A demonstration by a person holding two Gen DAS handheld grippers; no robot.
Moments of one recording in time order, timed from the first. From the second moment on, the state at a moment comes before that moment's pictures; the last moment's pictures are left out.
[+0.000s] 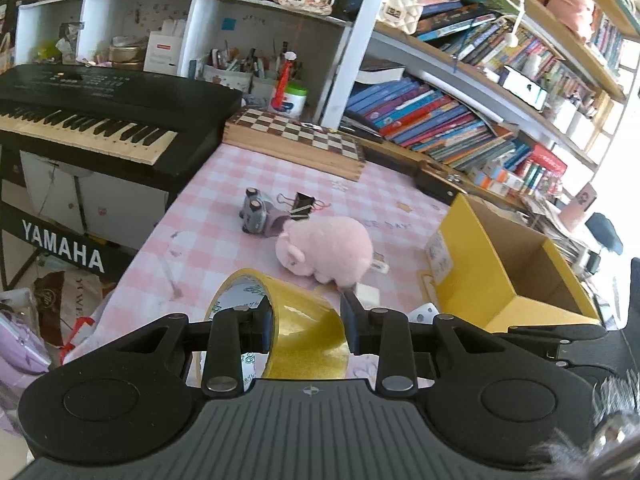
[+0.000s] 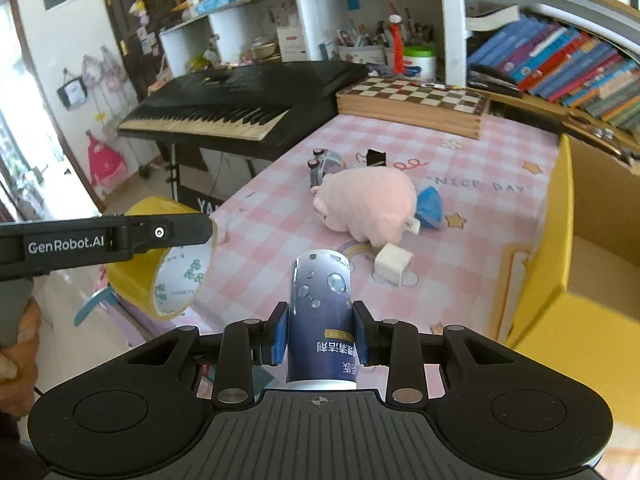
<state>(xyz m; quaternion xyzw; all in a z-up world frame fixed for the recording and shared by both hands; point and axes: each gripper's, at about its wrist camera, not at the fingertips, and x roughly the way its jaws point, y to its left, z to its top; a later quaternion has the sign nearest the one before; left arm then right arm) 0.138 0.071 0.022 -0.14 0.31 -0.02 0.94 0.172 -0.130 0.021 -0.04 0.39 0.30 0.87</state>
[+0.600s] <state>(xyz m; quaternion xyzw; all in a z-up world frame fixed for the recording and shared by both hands) 0.035 0.053 0.026 -0.13 0.31 -0.08 0.94 0.062 -0.158 0.024 0.01 0.39 0.23 0.89</state>
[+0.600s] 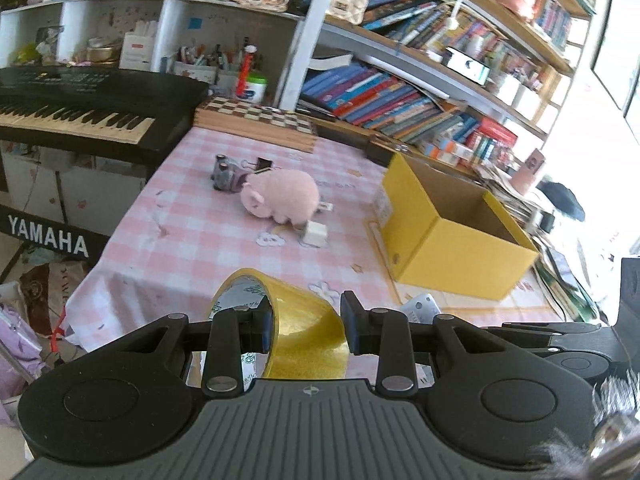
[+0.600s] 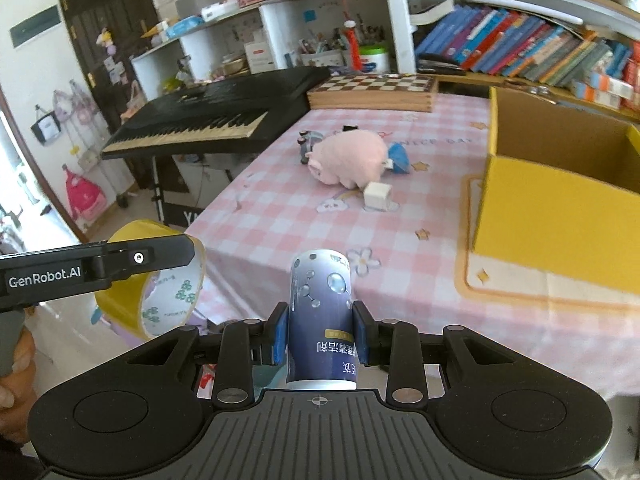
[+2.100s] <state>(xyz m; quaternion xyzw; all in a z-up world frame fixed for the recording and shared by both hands) 0.022 -0.041 0.023 -0.05 0.32 -0.28 0.90 -0.027 -0.239 0.021 0.09 0.38 0.03 0.92</state>
